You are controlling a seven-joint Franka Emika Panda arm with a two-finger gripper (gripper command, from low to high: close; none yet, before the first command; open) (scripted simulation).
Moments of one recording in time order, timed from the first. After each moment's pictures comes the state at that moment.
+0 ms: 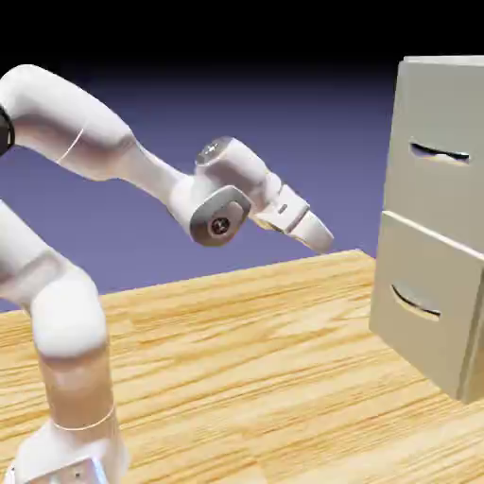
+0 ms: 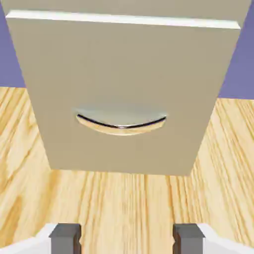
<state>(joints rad) 0.04 -0.55 -0.03 -2.79 0.05 3.03 0.72</state>
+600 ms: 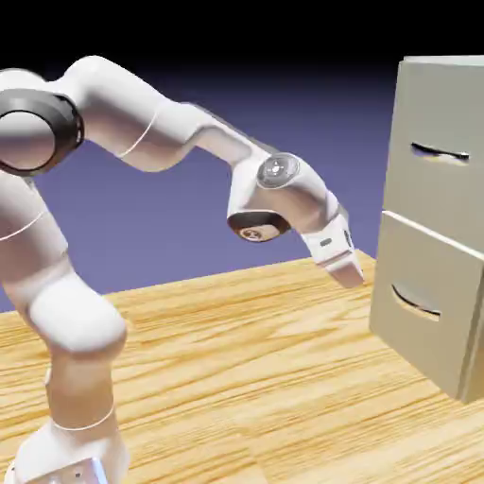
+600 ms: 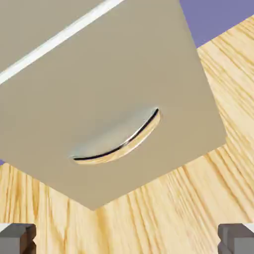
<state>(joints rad) 0.44 -0.30 -0.45 -2.53 0.84 2.98 0.48</state>
